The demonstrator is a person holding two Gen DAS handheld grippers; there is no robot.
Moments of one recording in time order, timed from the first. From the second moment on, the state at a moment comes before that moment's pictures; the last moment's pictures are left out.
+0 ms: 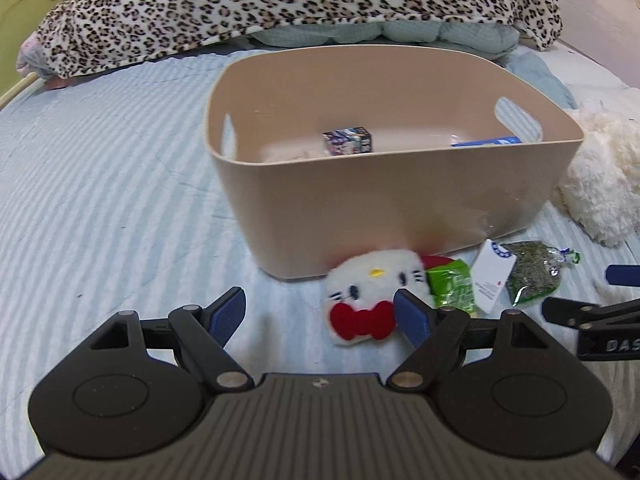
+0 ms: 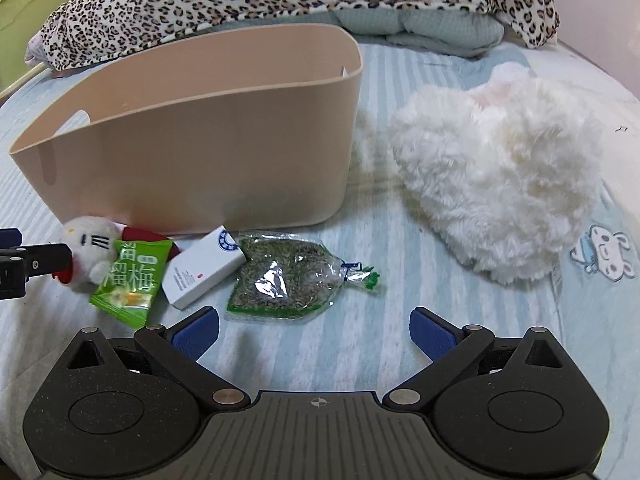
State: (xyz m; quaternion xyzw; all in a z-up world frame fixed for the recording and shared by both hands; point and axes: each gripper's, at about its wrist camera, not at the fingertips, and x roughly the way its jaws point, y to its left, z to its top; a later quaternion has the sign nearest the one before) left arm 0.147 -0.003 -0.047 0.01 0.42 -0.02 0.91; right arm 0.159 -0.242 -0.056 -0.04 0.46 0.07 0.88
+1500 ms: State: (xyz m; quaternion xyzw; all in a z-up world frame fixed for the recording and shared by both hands) left arm 0.151 0.024 -0.059 -0.05 0.43 -0.05 0.90; right arm 0.164 -0.236 -0.072 -0.03 0.43 0.06 0.90
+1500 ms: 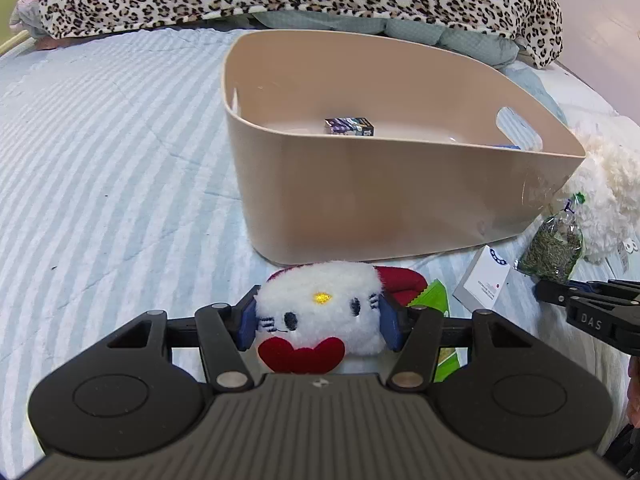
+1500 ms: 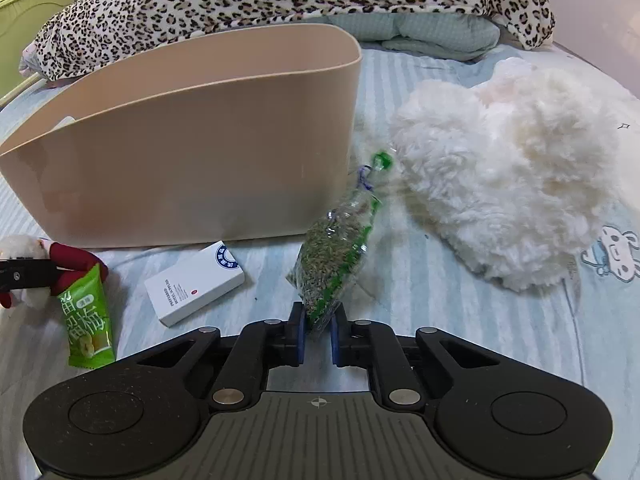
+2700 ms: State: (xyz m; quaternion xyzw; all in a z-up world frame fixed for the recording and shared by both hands) left arm 0.129 0.037 0.054 -0.03 0.30 -0.05 0.95; right arm 0.142 -0.225 0.043 -0.02 0.31 0.11 0.94
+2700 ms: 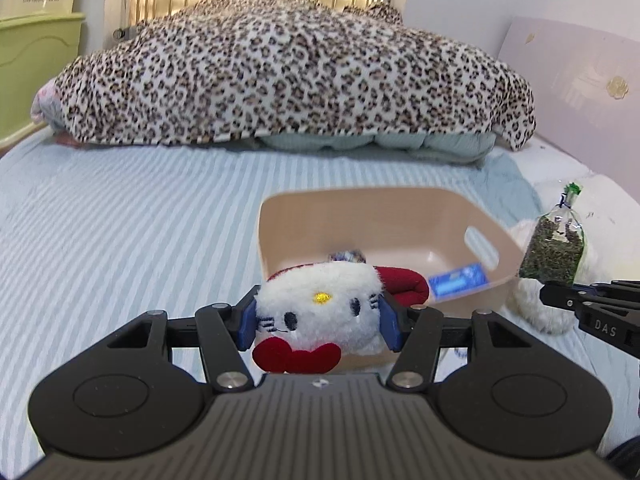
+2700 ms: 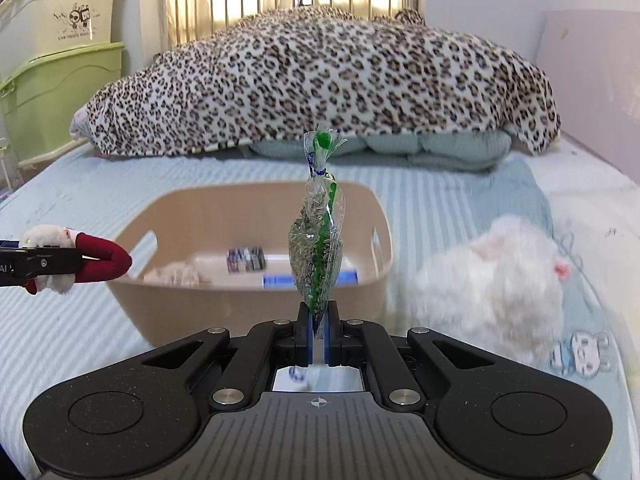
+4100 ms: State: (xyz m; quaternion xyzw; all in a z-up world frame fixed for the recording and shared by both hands) left arm 0.171 0.002 0.030 0.01 0.36 -0.03 0.93; right arm 0.174 -0.204 0.043 -0.06 0.34 0.13 0.93
